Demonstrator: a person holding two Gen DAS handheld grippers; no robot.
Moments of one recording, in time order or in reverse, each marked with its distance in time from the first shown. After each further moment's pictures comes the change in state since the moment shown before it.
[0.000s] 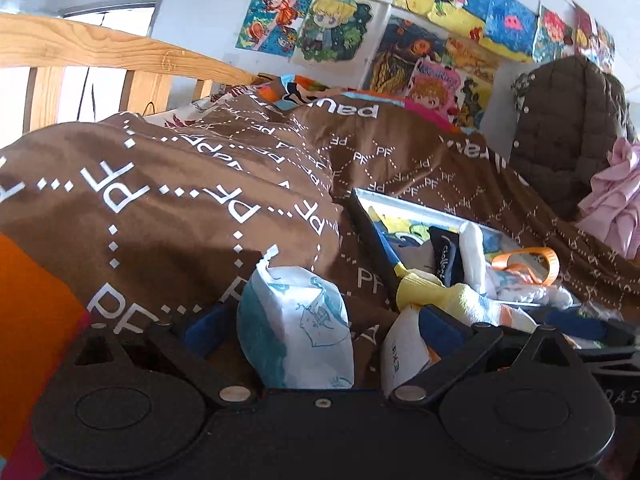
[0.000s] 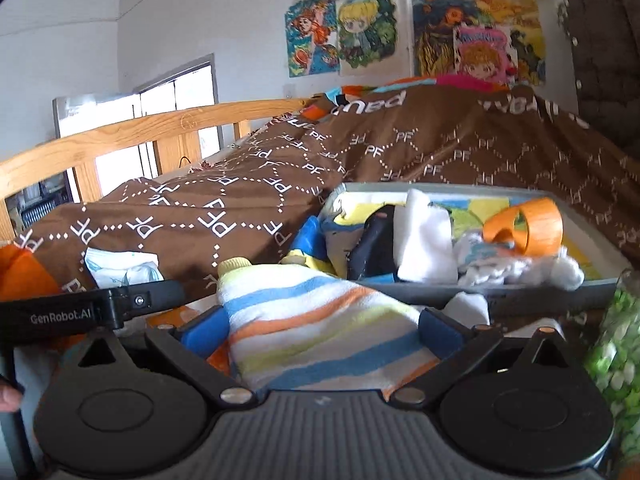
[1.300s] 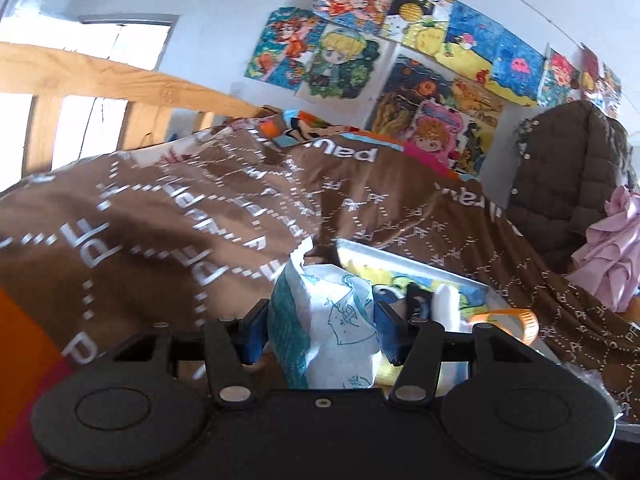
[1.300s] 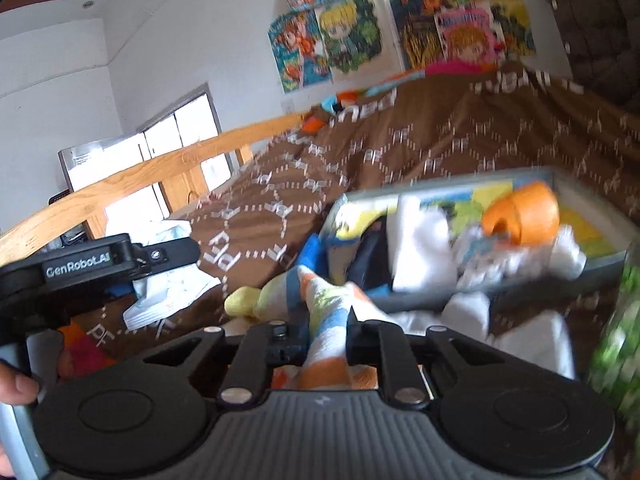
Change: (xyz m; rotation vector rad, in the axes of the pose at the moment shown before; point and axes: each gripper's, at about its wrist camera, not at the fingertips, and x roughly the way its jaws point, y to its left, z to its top) left arm -0.009 -0.033 0.034 -0.060 -0.095 -0.008; right arm -0.012 -0.029 0.016 0.127 -0.048 0.081
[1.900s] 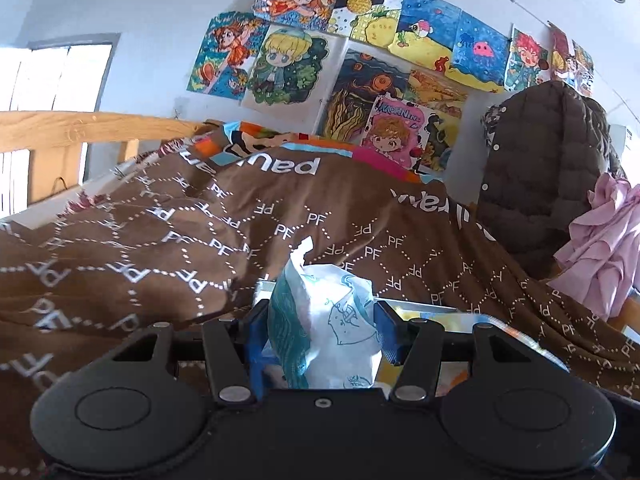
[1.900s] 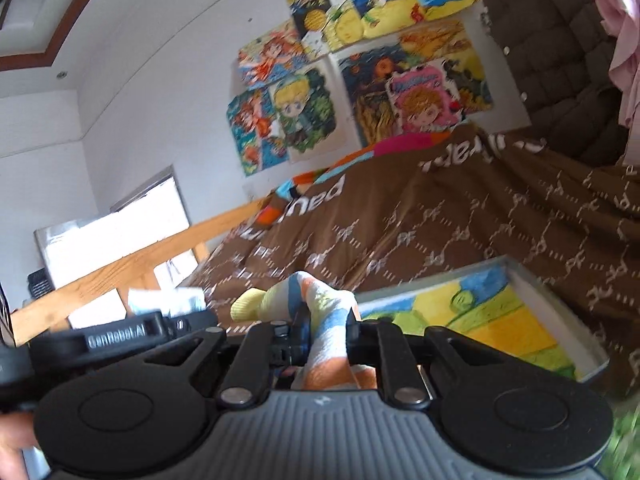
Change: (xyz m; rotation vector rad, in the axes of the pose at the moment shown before) left arm 0.084 -0.080 0.046 0.078 0.001 -0.065; right arm 0.007 -0.088 0.077 0.101 -0.210 -0.055
